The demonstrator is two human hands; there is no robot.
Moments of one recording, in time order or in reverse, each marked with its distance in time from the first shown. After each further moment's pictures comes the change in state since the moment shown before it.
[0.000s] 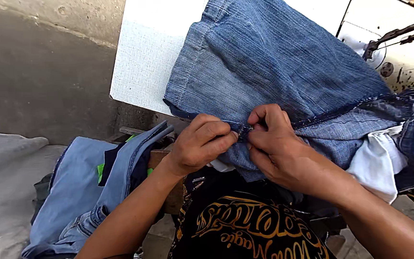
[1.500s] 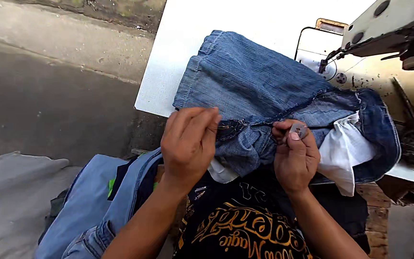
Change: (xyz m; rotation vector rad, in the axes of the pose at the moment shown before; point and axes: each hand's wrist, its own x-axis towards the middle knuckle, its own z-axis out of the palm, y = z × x) left_hand 0.045 0.064 -0.013 0.389 0.197 -0.330; right_hand -0.042 0.016 0.049 0.795 0.983 -0.064
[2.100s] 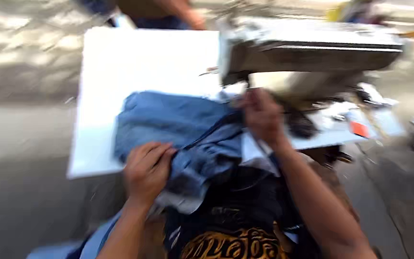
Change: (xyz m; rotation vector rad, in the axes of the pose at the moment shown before) left_hand -0.005 -0.019 0.027 -0.083 -0.138 0.156; right_hand 0.073 -0.066 -0.089 -1.009 0.031 -0.359
